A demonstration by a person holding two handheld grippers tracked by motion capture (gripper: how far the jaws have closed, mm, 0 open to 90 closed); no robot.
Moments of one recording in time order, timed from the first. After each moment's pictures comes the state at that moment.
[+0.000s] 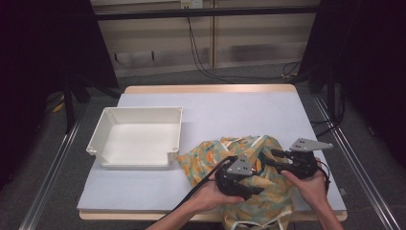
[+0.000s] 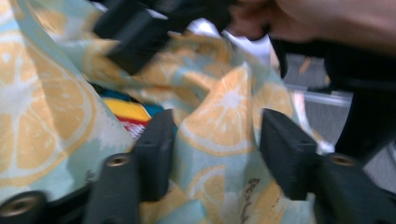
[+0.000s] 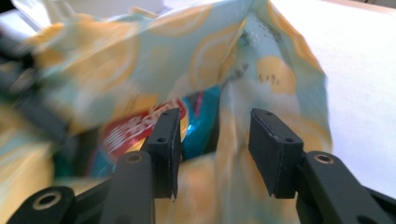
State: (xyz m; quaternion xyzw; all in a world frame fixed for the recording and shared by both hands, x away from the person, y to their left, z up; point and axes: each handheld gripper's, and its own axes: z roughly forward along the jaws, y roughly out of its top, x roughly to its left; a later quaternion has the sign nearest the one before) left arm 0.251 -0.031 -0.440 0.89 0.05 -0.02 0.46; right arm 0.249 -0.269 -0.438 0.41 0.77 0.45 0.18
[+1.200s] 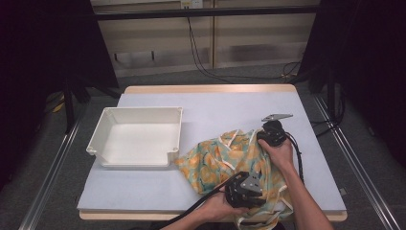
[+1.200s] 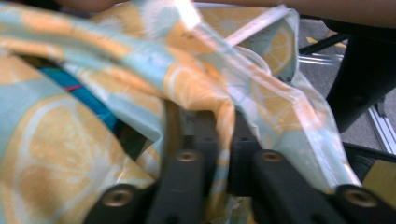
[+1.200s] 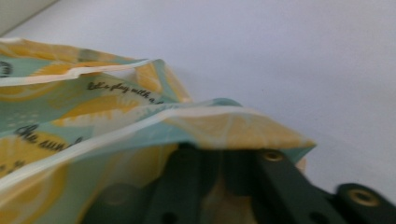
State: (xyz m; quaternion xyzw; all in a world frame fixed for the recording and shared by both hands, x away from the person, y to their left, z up) left arm 0.236 -0.051 -0.481 0.90 0.03 -0.06 0.42; right arm 0.378 -0.247 -0.488 0.48 0.77 0.40 0.15
